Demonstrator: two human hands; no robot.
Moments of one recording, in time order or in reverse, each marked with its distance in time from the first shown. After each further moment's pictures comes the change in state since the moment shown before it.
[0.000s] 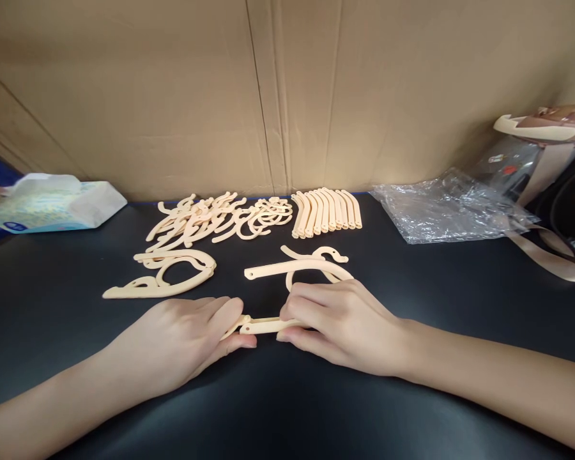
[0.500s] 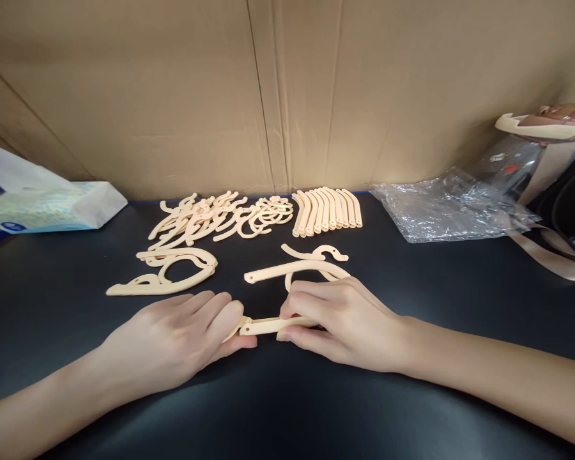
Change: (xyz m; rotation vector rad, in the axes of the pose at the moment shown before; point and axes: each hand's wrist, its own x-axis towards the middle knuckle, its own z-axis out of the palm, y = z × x) left_hand 0.000 0.000 -0.009 0.193 0.098 0.084; right_hand 0.001 0.000 -0.003 0.093 -0.056 0.059
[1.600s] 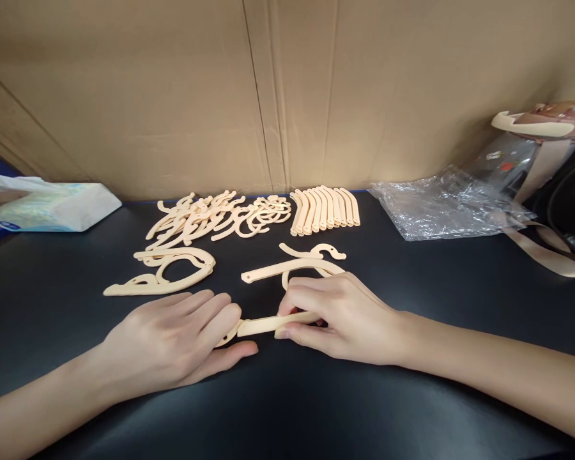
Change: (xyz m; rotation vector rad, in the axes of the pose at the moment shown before) left_hand 0.001 -0.001 0.001 -0.046 0.069 0.006; right_hand 0.002 -0.001 -0.003 0.109 -0.028 0.063
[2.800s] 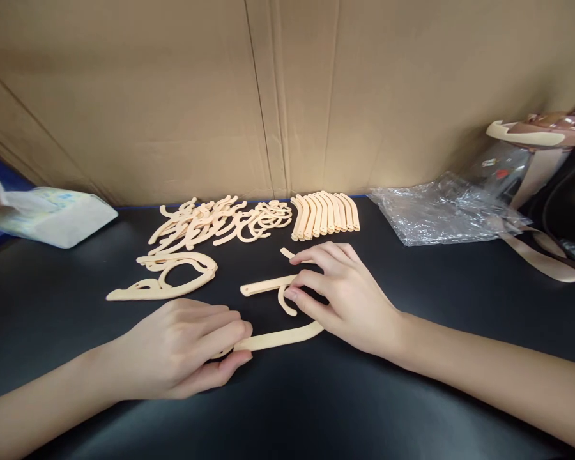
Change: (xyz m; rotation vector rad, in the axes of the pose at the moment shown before) left_hand -0.003 -0.008 0.005 -0.513 -0.105 0.032; right_hand 0.006 0.005 0.001 -0.377 0.218 0.108
